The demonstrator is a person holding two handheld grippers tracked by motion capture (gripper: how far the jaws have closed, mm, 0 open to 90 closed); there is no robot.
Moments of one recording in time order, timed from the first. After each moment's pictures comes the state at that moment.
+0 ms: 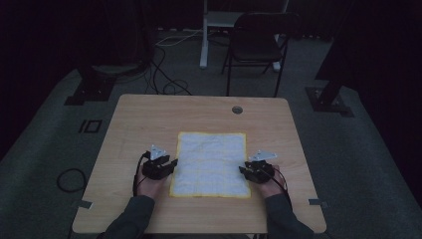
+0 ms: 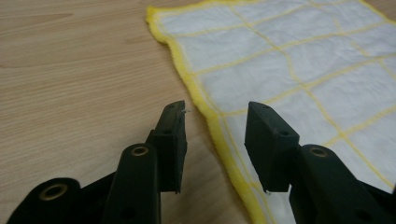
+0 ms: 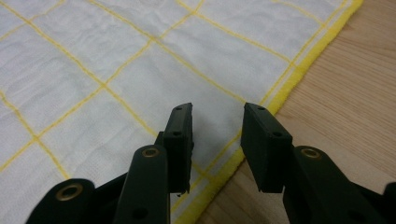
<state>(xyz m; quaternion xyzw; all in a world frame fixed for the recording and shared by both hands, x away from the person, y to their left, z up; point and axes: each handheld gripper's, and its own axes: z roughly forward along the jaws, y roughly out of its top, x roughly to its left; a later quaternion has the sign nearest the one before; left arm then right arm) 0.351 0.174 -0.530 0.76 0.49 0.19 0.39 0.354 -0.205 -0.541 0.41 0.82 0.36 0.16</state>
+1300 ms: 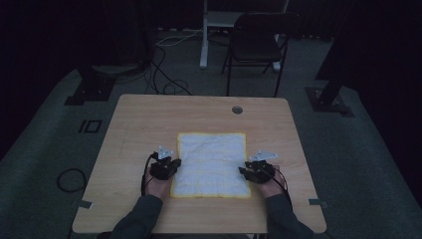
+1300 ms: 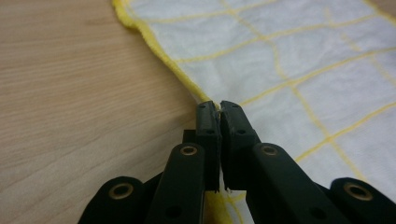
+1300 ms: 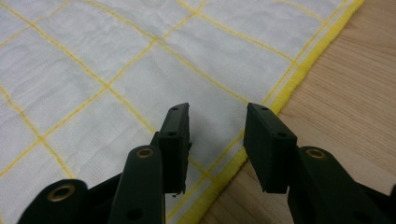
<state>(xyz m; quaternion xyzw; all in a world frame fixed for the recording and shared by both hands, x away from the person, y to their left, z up) 0.354 0.154 -0.539 0.76 0.49 0.16 0.39 0.354 -0.207 -0.541 0.41 0.82 0.36 0.15</state>
